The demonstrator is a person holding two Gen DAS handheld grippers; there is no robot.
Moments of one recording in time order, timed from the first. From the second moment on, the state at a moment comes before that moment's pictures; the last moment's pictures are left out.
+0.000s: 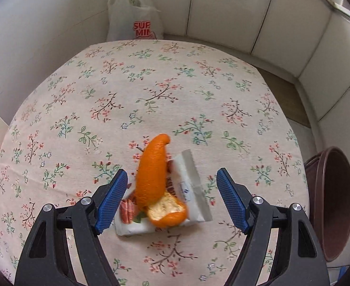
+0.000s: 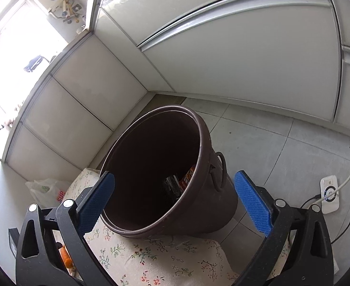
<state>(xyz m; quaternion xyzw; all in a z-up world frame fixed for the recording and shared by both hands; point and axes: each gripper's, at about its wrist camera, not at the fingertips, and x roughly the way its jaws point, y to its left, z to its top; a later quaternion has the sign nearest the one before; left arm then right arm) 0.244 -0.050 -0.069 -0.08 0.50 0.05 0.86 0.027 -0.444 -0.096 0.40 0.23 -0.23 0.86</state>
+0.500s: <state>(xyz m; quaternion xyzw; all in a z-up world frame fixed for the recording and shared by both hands) 0.255 -0.006 -0.097 -0.18 0.52 0.02 0.84 0.039 -0.418 -0.082 0.33 0.24 -0.23 0.89</state>
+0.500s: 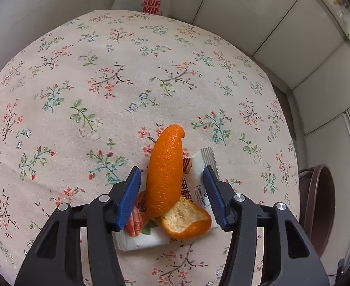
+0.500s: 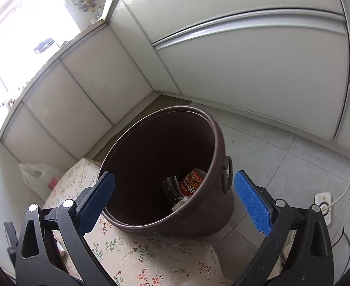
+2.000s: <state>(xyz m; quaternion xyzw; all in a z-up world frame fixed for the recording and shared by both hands) 0.157 0.159 -0.015 -0.32 0.35 -0.09 0.87 0.211 -0.178 -0.121 0.33 0.46 0.11 0.81</state>
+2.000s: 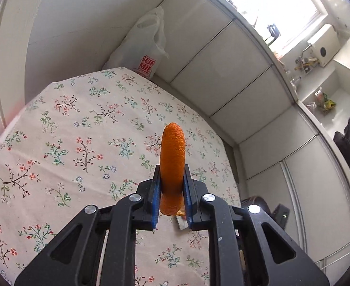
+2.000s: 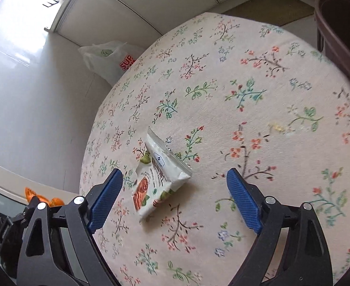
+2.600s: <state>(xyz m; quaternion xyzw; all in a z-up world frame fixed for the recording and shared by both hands) 0.156 0.188 -0.016 -0.40 0.35 -0.11 0.84 0.223 -0.106 -0.121 0.26 0.47 0.10 0.84</state>
